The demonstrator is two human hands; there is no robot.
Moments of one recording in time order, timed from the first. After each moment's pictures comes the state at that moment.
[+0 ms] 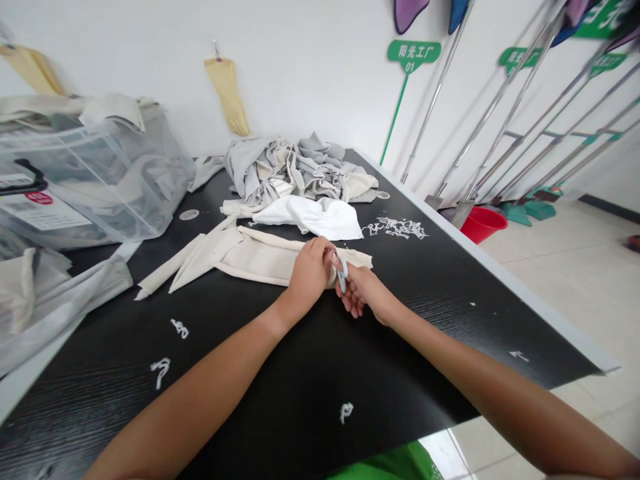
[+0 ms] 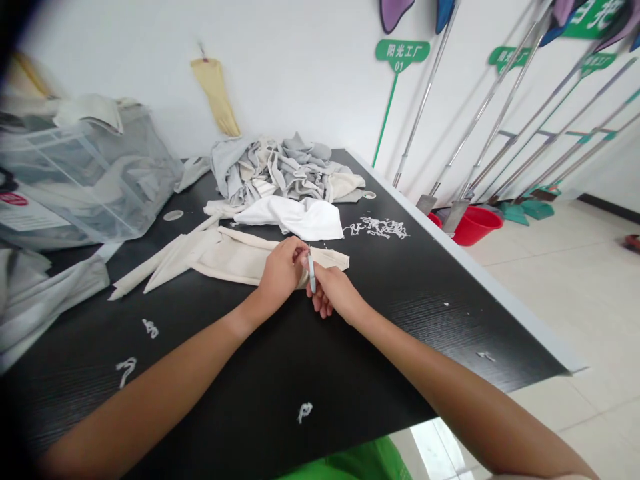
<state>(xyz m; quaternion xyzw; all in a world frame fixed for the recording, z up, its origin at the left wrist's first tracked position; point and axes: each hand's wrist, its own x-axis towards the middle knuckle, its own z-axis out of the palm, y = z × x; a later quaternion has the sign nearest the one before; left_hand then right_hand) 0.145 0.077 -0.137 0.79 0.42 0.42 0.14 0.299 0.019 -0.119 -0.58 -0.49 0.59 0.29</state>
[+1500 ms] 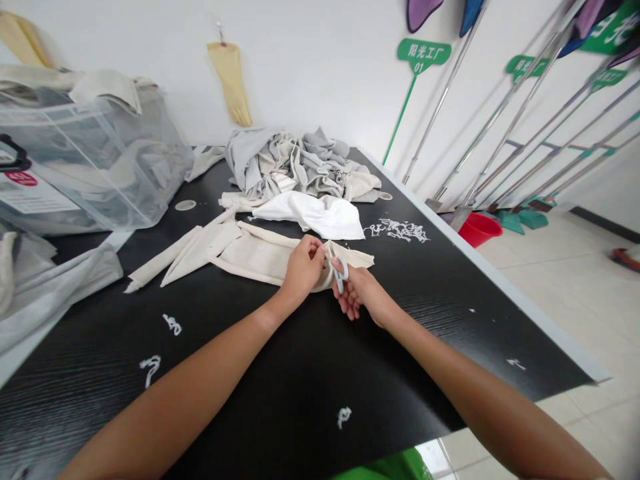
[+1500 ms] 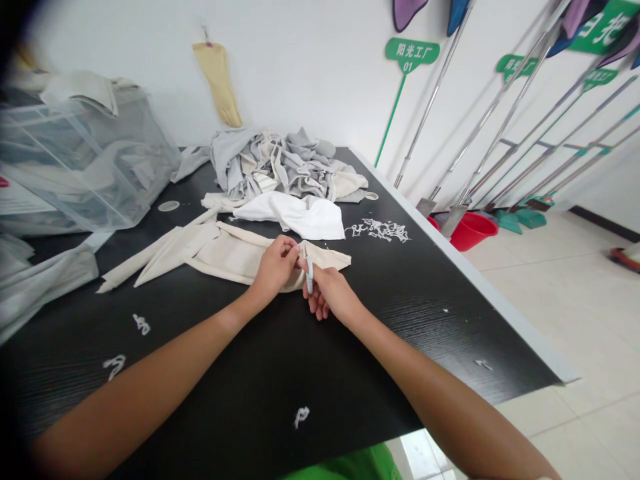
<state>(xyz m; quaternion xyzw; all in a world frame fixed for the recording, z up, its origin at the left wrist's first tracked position) 0.138 0.097 -0.158 0.64 0.47 0.48 0.37 0.293 0.022 -0.121 -0.57 -0.49 0.59 0.29</state>
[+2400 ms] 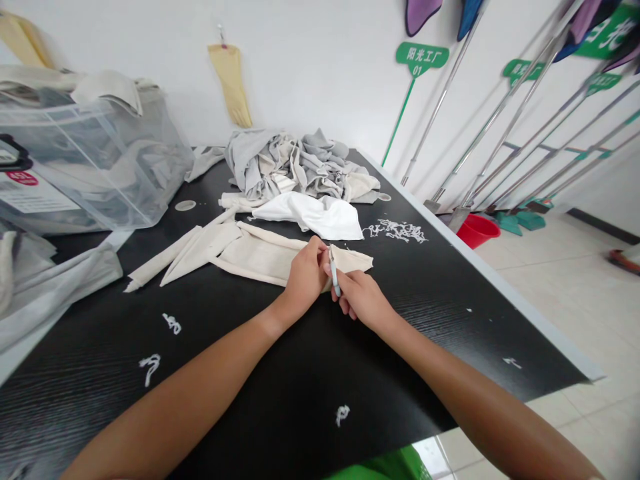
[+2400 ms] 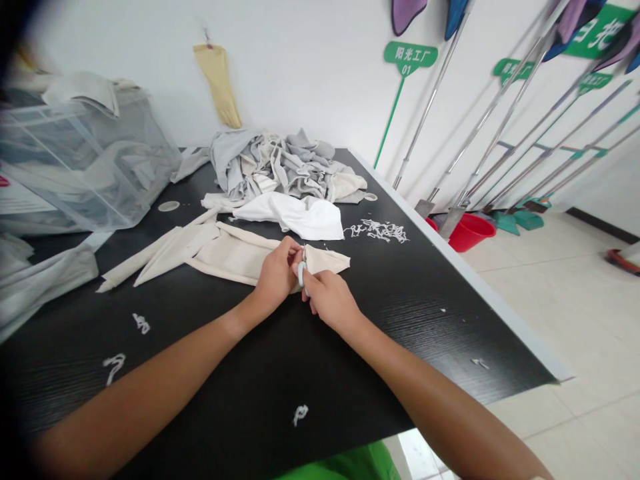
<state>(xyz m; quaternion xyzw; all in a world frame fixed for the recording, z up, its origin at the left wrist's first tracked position) 0.142 0.072 -0.145 0.70 0.46 0.46 0.29 0.288 0.008 -0.114 -0.63 -0.61 0.41 0.26</state>
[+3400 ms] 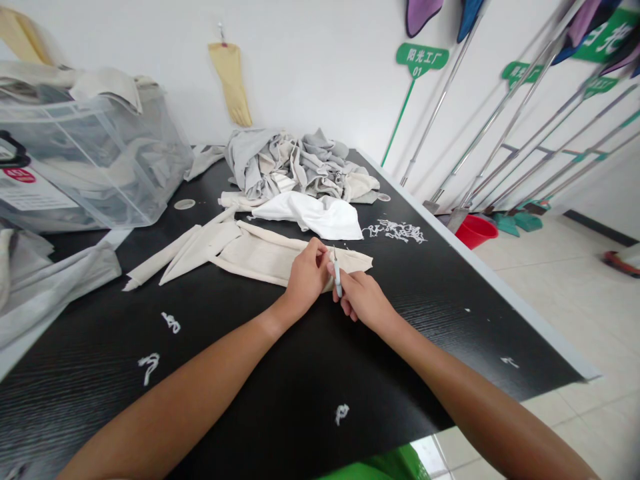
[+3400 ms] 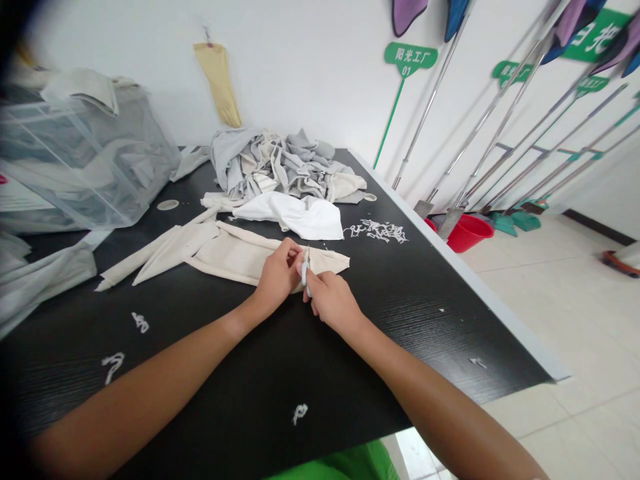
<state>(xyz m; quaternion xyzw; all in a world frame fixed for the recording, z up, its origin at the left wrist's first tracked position) 0.144 0.068 -0.147 0.68 0.46 0.47 0.33 0.291 0.004 -0.113 -0.64 -0.60 0.42 0.24</state>
